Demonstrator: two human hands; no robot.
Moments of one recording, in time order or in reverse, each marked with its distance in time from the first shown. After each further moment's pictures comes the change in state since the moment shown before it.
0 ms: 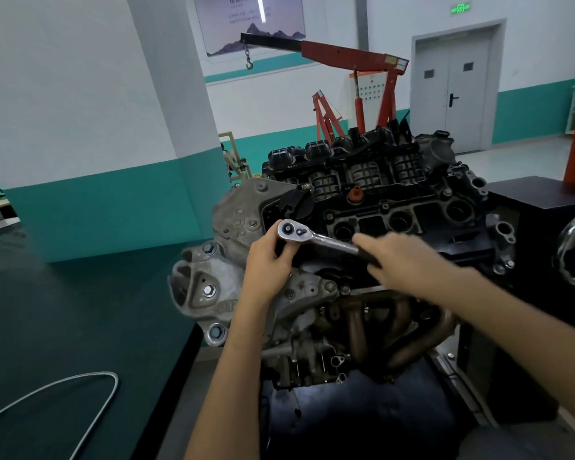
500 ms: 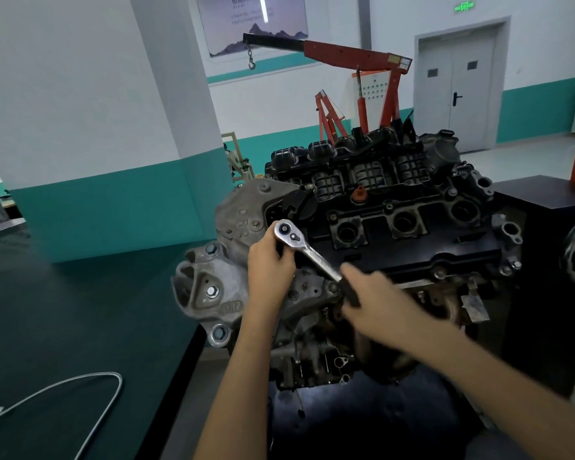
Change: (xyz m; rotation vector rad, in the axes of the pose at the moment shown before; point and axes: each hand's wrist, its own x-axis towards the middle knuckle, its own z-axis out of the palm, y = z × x) left_hand -0.002 -0.001 0.008 0.072 0.176 -0.067; right_hand -0.025 -0.054 0.031 0.462 0.008 0.124
